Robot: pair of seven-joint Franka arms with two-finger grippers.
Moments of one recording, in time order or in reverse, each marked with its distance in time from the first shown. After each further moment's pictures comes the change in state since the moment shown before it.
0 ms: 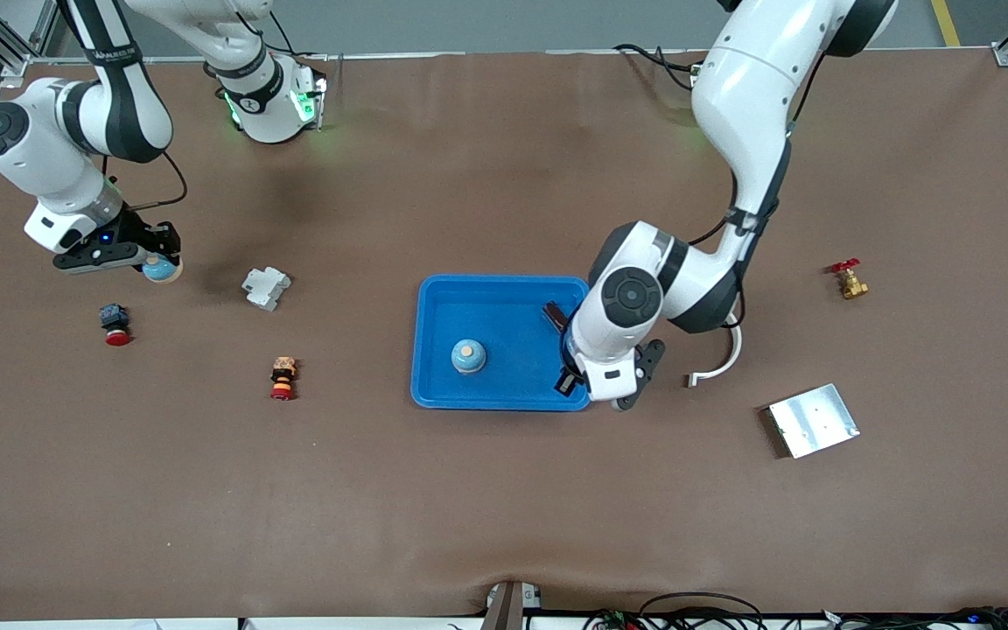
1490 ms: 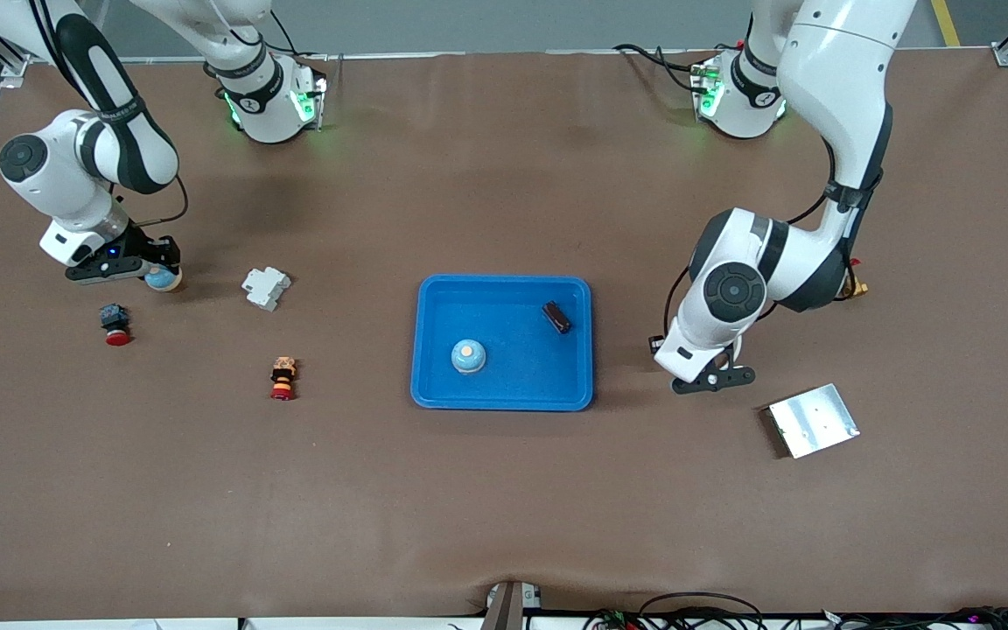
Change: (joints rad) left arm 0.175 -0.220 0.001 -0.430 0.202 0.057 0.912; right arm -0.125 0.243 0.005 -0.010 0.048 0.239 -0.131
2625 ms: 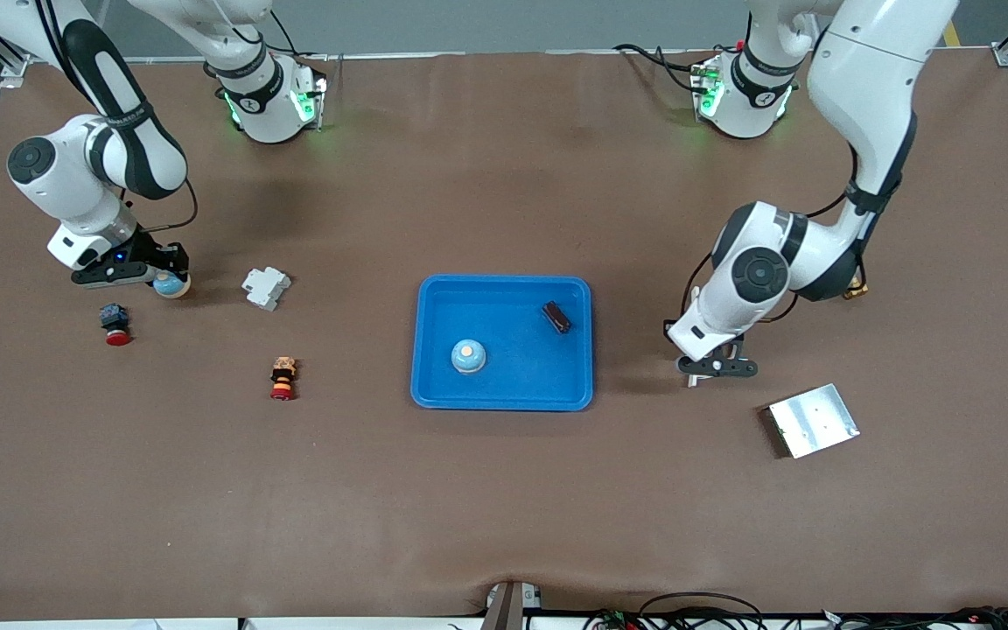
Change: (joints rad) left arm 0.341 -0.031 -0.286 -0.194 0.111 0.193 0.165; right arm 0.047 0.011 0.013 0.002 0.113 0.025 -0.005
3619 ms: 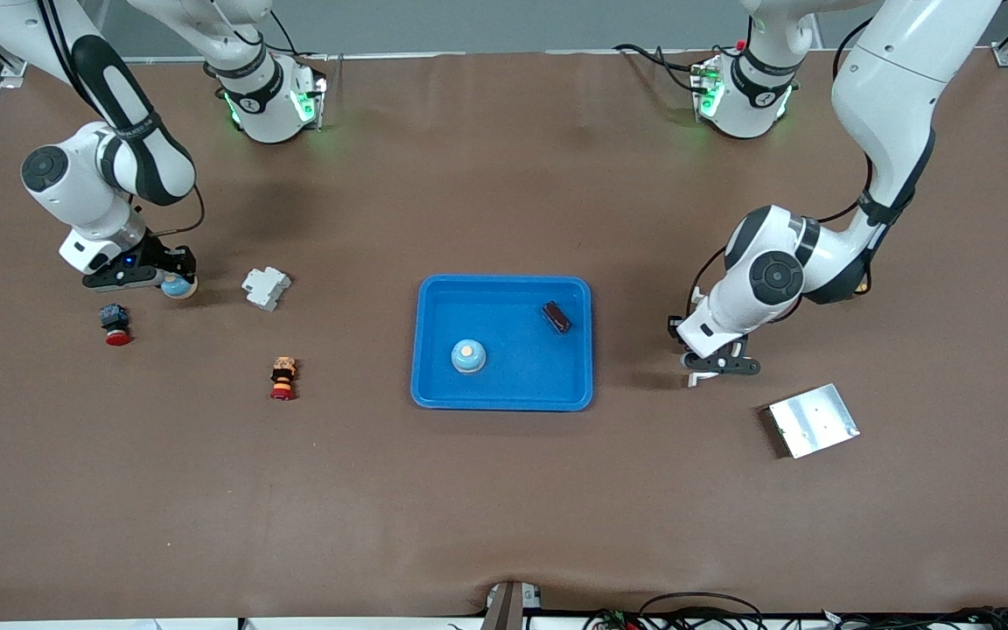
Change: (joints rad) left arm 0.139 0.043 -0.122 -0.042 0.056 0.054 0.002; right arm 0.008 0.056 0.000 0.001 0.007 0.046 0.000
